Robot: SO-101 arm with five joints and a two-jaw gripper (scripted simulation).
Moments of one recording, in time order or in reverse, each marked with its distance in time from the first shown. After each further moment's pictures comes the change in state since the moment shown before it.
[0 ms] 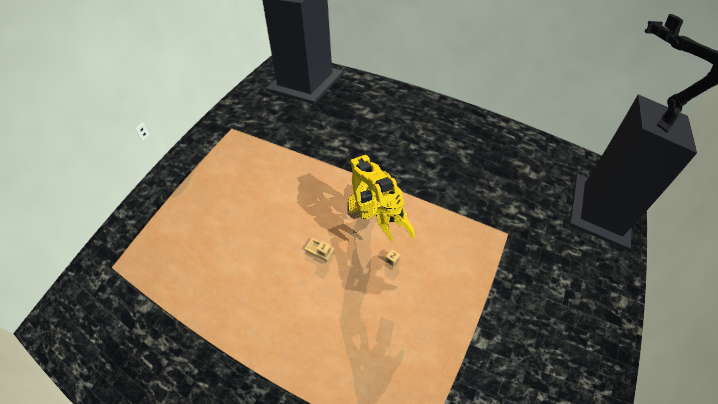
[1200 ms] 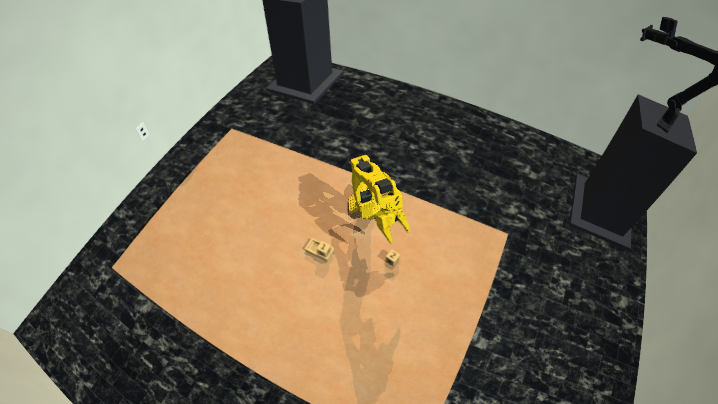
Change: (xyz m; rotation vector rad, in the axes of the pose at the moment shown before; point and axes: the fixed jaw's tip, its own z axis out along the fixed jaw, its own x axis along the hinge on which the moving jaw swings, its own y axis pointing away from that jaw) arm 0.008 0.001 0.003 -0.009 -0.001 -0.825
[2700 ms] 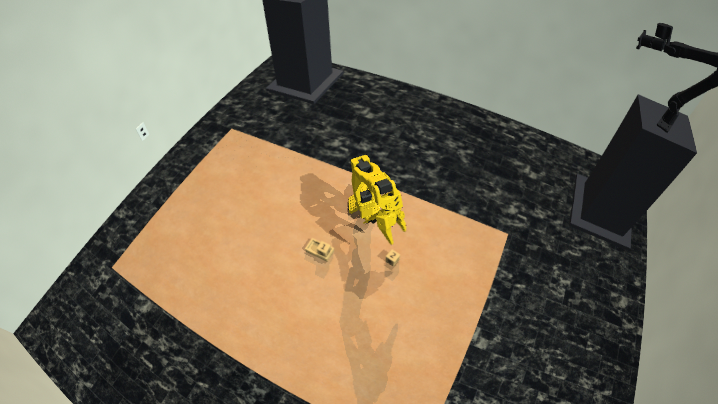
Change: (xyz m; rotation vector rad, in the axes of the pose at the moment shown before) arm 0.002 0.001 0.001 -0.003 0.001 -0.237
